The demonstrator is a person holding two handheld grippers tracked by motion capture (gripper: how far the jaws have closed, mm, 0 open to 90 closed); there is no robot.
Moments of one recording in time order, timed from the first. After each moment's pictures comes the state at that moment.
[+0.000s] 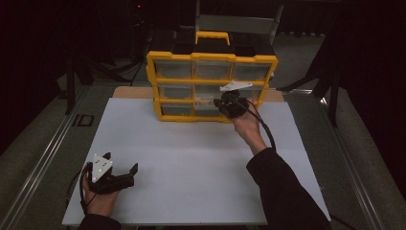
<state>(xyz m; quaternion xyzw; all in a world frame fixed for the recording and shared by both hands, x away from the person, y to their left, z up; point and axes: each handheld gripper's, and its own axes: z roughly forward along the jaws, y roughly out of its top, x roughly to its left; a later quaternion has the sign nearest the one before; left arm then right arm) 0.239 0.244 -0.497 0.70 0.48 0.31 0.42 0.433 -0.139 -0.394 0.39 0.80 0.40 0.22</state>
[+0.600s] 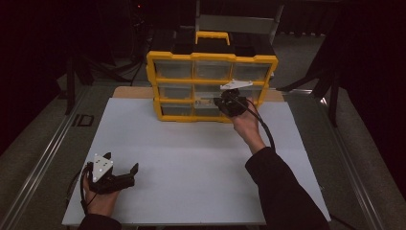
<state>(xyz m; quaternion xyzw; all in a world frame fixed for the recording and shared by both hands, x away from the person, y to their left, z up) 0.239 0.243 -0.497 0.70 0.48 0.31 0.42 0.438 -0.138 -0.395 0.40 0.79 0.41 0.22</state>
